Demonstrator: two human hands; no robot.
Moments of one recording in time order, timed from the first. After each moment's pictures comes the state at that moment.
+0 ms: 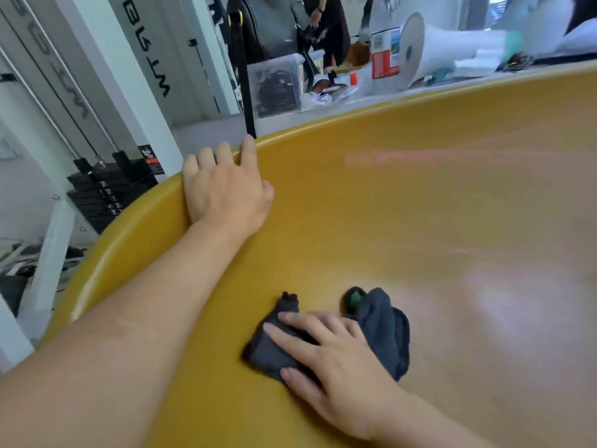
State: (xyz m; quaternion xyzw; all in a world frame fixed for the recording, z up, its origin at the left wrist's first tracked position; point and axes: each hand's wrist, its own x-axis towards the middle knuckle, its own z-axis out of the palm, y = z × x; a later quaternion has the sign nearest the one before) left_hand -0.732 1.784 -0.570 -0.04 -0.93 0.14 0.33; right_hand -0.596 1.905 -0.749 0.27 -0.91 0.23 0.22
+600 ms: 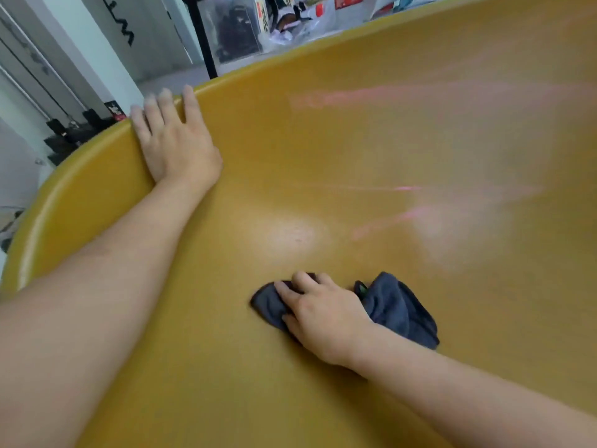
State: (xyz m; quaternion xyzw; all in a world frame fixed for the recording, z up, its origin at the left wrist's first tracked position) left_hand -0.721 1.806 -0.584 0.00 -0.94 0.10 0.33; right_hand -0.558 1.946 -0.745 0.18 -0.97 0.15 0.04
